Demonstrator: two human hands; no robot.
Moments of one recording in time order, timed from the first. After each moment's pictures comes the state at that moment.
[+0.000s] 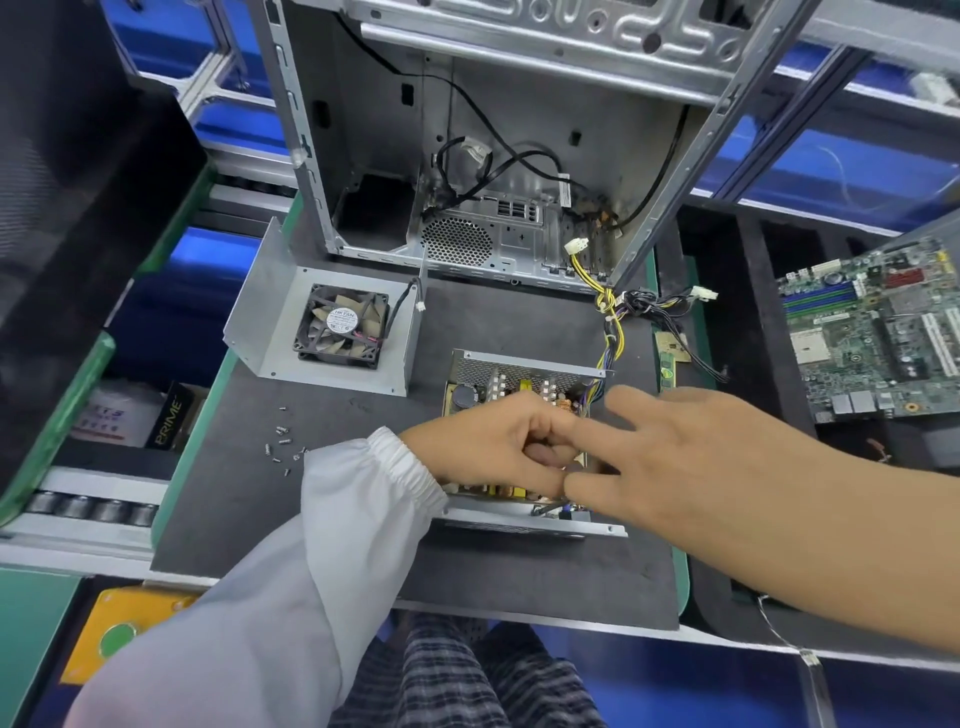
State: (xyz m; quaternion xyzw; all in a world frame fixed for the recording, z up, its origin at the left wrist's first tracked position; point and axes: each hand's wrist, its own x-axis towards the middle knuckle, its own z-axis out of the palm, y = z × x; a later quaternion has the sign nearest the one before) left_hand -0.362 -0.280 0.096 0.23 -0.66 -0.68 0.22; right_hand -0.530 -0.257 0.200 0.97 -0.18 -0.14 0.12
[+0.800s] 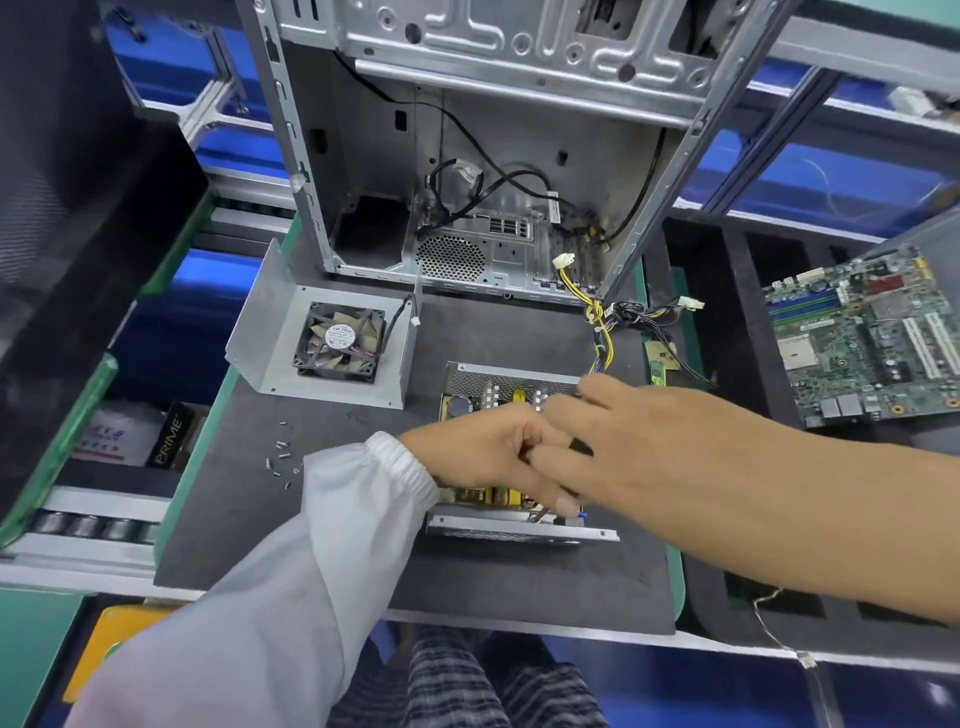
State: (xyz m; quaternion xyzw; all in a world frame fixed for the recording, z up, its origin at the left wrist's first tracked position) left_hand -0.362 -0.285 0.087 0.26 -0.66 -0.68 0.18; right_hand -0.515 -0.262 0.212 0.97 -0.21 -0.12 0.07
